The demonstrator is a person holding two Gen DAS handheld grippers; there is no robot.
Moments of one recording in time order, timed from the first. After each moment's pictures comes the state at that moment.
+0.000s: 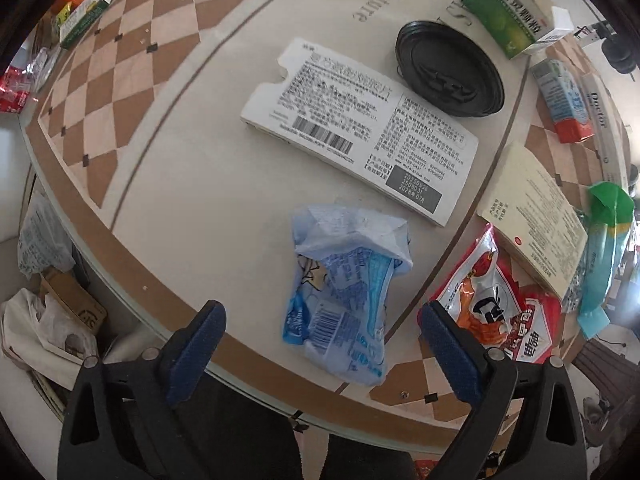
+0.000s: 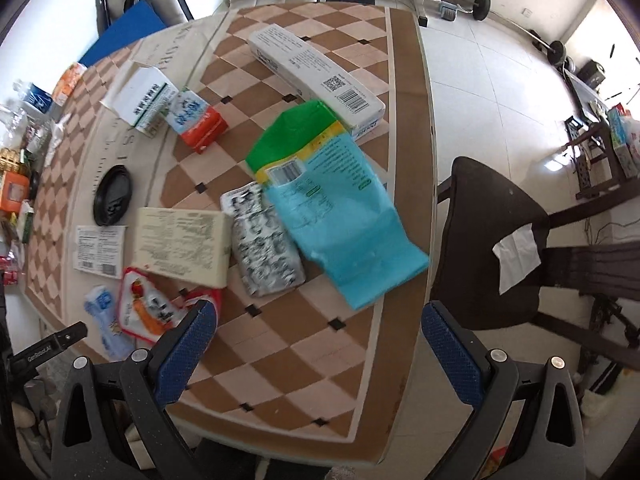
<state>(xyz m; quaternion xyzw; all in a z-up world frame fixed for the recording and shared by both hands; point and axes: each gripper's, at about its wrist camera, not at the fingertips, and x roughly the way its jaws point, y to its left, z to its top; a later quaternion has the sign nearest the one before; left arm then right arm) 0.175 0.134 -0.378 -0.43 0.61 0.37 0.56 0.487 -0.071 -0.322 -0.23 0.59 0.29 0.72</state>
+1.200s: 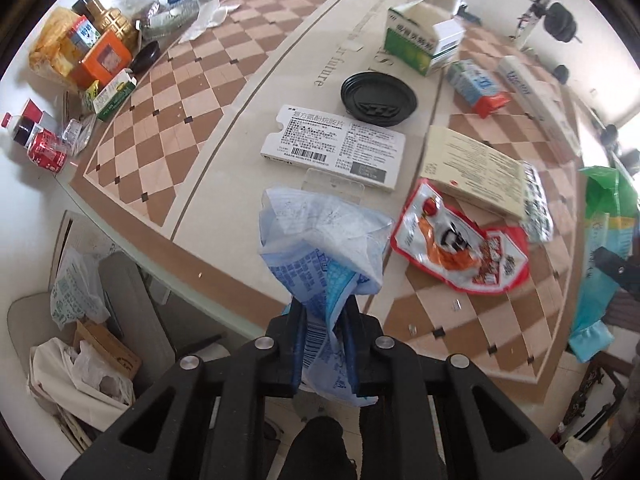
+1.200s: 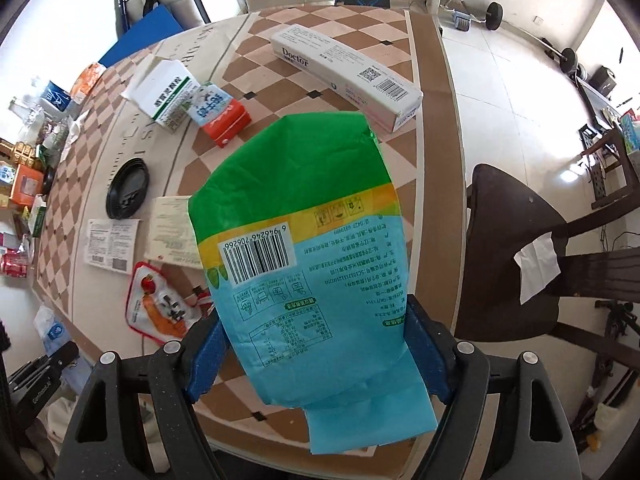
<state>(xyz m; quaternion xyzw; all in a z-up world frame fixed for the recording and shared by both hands) 0.138 0.037 -0.257 -0.29 0.55 0.37 0.68 0.417 -0.105 -0.310 -0.17 0.57 0.34 0.73</state>
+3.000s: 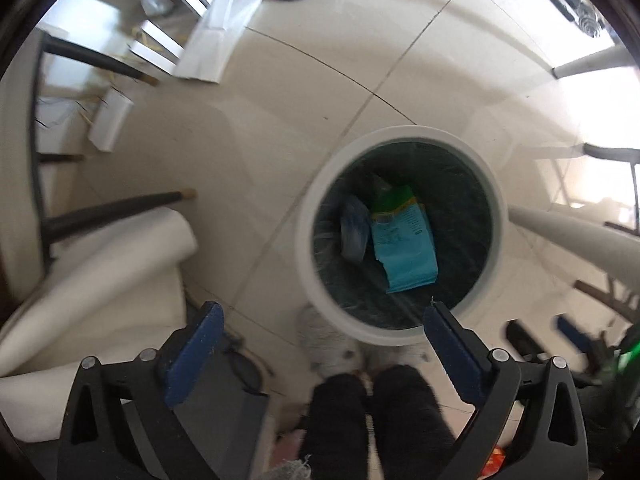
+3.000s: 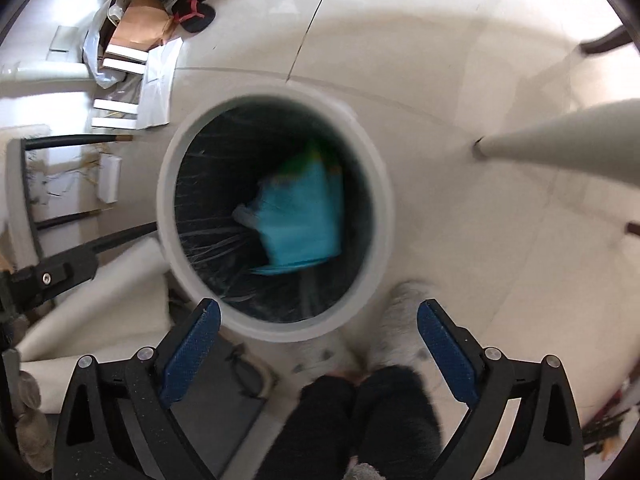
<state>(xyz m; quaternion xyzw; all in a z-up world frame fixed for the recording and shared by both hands) -0.038 0.012 -0.718 -0.42 0.64 0.36 0.53 0.131 -0.143 -0.821 -0.31 0.68 0.35 0.56</state>
